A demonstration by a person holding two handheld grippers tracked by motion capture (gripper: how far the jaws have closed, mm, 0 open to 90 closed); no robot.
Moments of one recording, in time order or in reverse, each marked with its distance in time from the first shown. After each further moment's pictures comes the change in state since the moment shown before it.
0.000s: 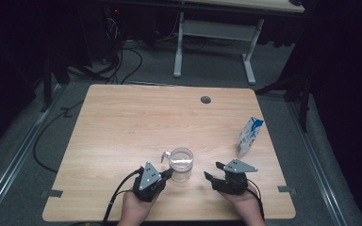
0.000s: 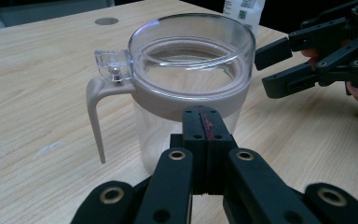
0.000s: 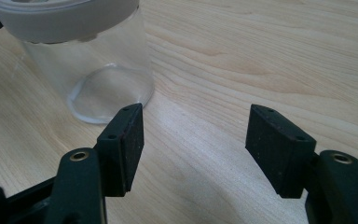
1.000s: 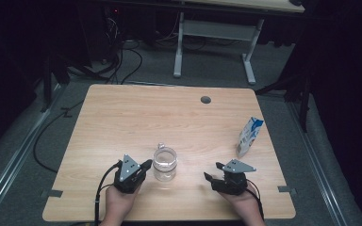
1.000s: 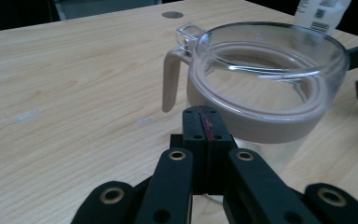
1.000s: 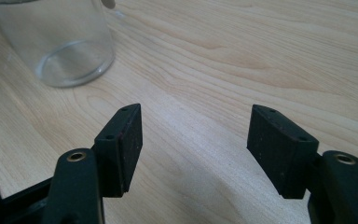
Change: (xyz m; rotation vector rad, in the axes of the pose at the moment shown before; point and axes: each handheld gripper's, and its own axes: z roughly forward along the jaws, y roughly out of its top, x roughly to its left) left arm 0.047 -0.011 -0.021 0.005 0.147 -0.065; right arm 0.000 0.000 0.002 0.024 -0.009 -0.012
